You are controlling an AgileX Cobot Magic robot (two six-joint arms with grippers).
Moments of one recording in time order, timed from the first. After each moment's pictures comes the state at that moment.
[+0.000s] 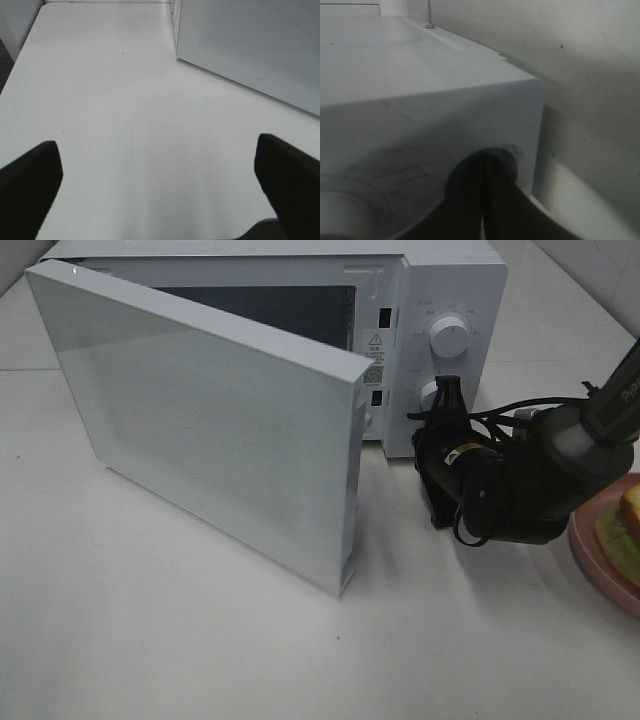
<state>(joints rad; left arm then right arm) 0.00 0.00 -0.52 -0.07 1.08 0.02 0.46 2.17 -0.85 0.47 -0.93 1.39</state>
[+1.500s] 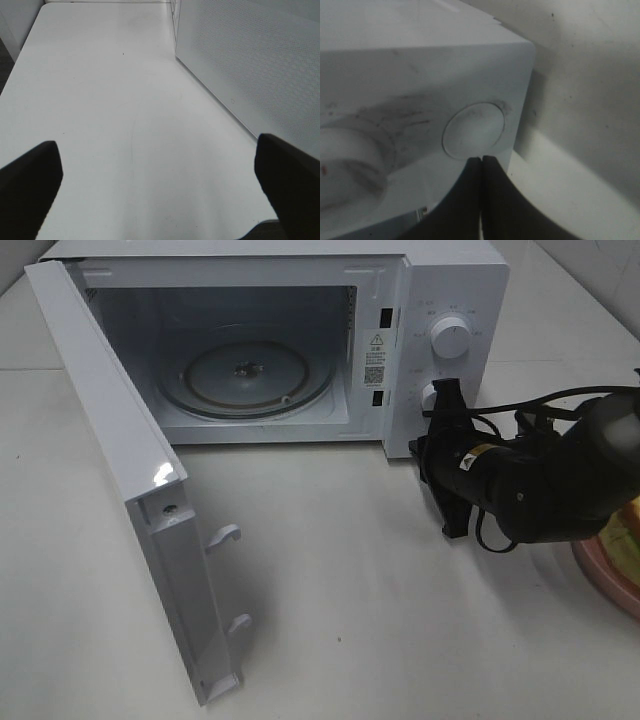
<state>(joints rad) 0.00 0.00 -0.52 -0.07 1.08 0.02 0.43 2.04 -0.73 0.28 -0.83 1.42</state>
